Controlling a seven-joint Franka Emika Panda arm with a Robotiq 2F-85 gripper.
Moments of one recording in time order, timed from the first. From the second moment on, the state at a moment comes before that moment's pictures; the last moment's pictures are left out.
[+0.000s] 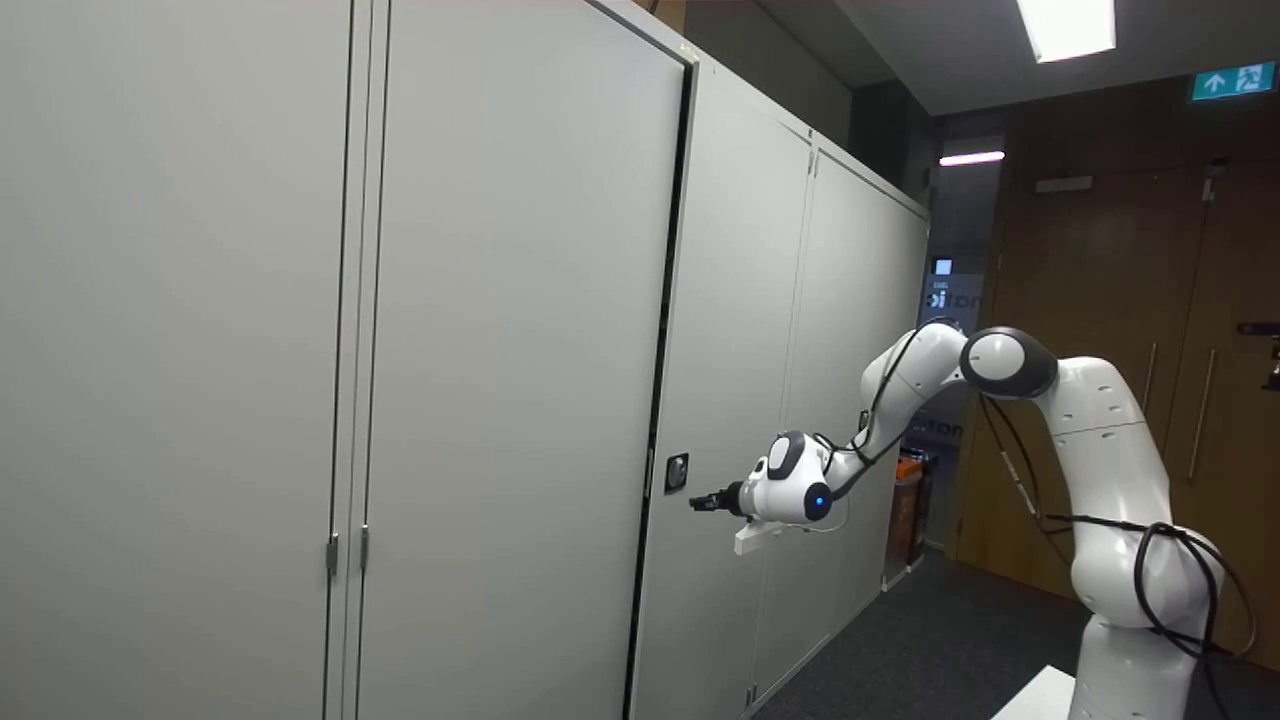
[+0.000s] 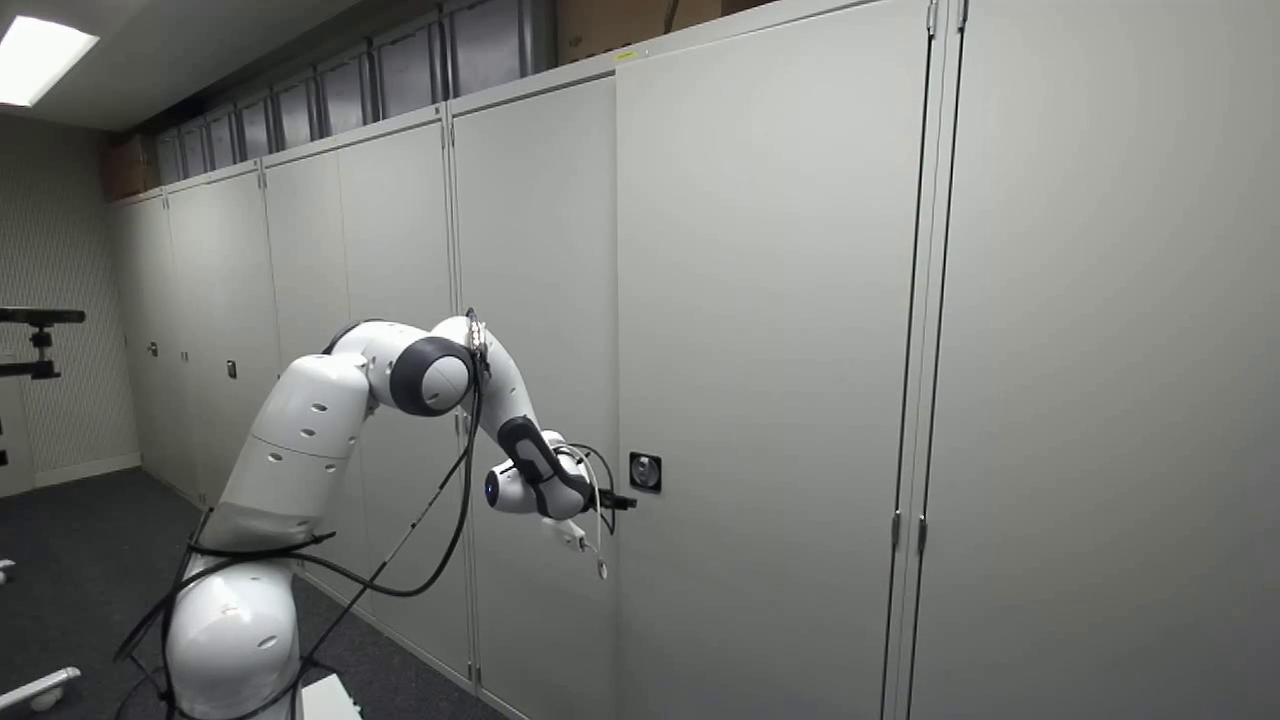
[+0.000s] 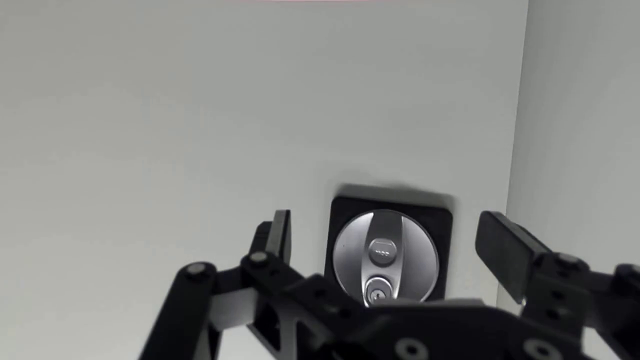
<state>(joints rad) -0.11 0.43 0.36 -2.01 -2.60 2.53 2.53</state>
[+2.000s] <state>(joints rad) 0.01 0.44 0.32 -1.94 -2.60 2.52 2.58</state>
